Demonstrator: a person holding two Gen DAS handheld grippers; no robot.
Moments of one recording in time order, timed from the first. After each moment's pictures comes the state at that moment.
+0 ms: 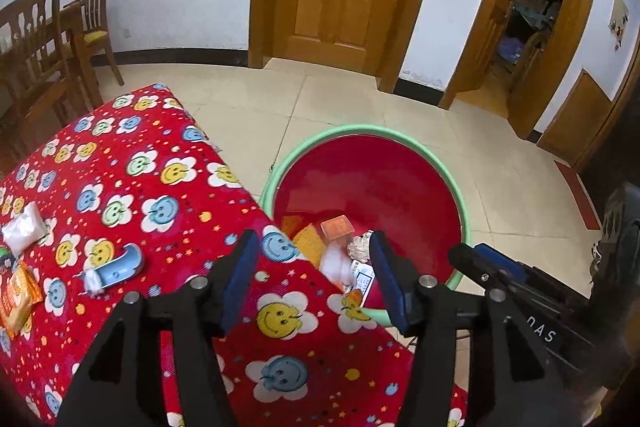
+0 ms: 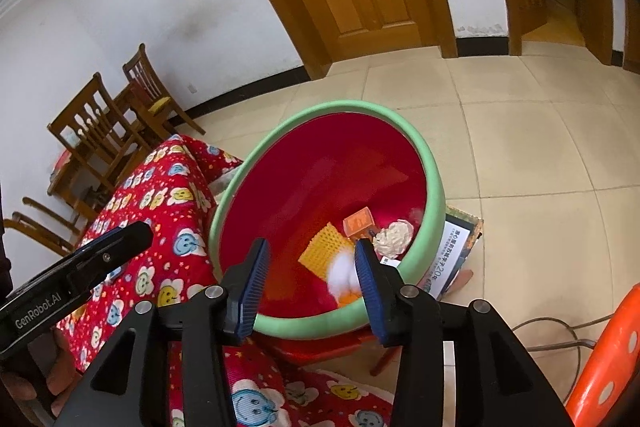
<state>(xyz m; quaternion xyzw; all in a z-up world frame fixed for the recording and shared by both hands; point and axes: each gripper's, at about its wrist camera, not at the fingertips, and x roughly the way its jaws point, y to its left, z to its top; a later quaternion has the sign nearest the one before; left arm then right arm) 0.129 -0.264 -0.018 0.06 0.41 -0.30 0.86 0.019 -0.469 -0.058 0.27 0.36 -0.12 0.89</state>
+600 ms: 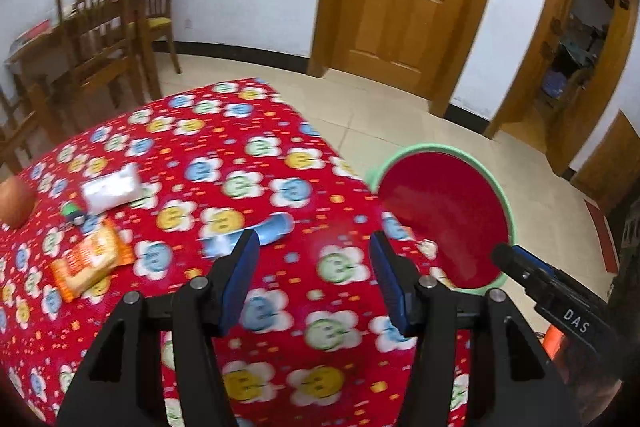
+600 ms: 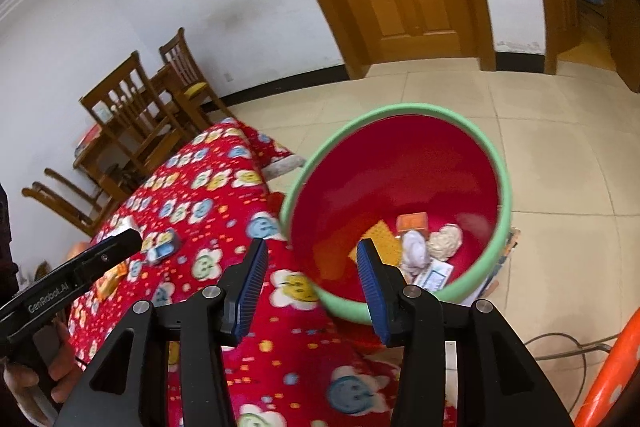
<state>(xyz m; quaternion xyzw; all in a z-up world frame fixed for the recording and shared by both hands) 0.134 -0.161 -0.002 0.02 0.40 -0.21 0.89 0.039 -0.407 -0.035 0.24 0.35 -0.06 0.90</state>
